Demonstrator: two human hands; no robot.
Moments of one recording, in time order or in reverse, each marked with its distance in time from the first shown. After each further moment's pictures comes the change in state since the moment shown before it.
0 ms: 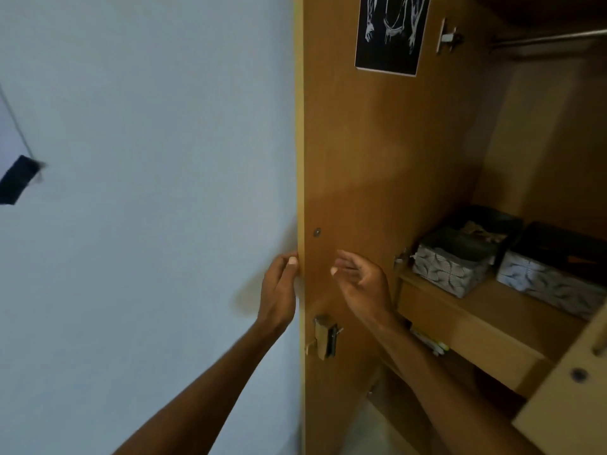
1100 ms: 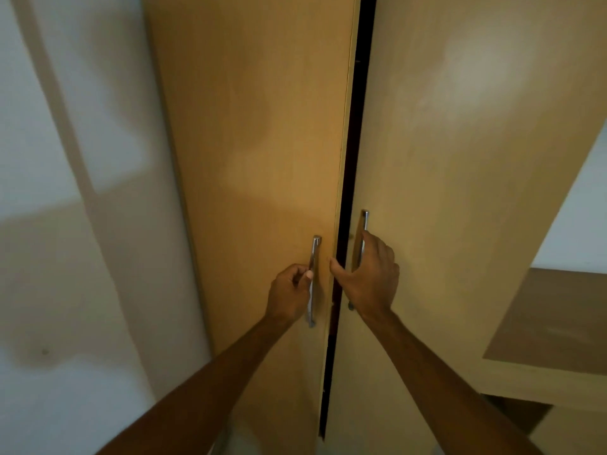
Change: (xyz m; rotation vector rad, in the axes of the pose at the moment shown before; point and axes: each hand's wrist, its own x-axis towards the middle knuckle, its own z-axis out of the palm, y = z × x) left_hand -0.050 0.006 0.310 0.000 -0.780 0.093; right_hand -0.070 0.026 -0.279 -1.052 0.976 0.120
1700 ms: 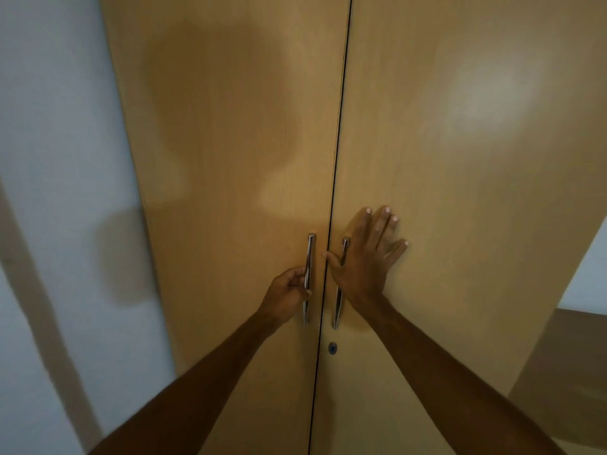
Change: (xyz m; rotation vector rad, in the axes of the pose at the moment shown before) left_hand 0.085 0.022 0.066 -0.173 -0.162 -0.115; right_hand 0.121 0.065 0.056 -0.318 -0.043 -0.110
